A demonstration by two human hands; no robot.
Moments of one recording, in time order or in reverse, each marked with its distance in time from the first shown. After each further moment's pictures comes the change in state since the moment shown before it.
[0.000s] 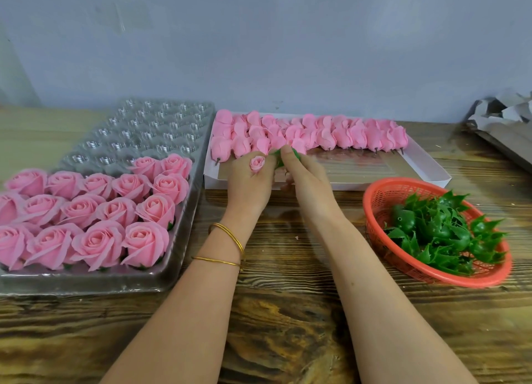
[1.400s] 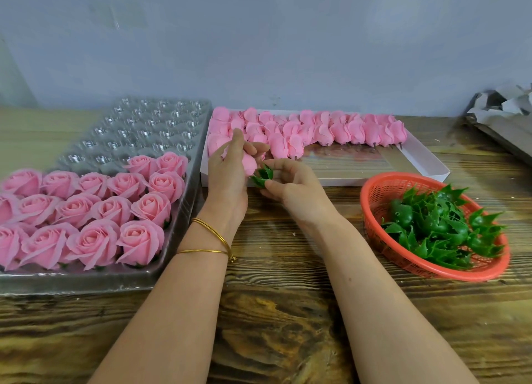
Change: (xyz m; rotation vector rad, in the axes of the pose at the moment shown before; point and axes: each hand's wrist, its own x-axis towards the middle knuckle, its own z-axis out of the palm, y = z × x) left_hand 0.006 0.015 -0.013 -0.559 0.078 -0.307; right_hand 0.000 0.016 0.001 0.109 -0.187 0.128
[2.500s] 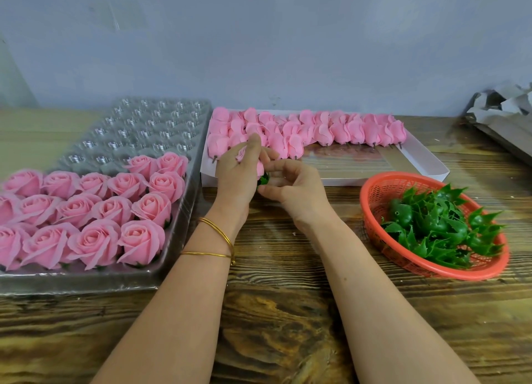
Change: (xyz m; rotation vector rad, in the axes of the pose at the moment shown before) left_hand 0.002 -0.015 -0.002 0.379 -0.104 0.200; right_hand -0.001 0.001 0.000 -0.067 0.105 -0.047
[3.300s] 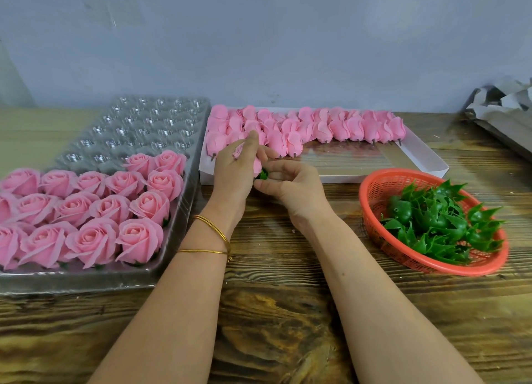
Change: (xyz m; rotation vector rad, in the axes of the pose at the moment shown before) left_hand 0.003 -0.001 -0.004 -0.026 -0.052 0.016; right_hand 0.000 0.002 0.002 0.117 0.026 0.061
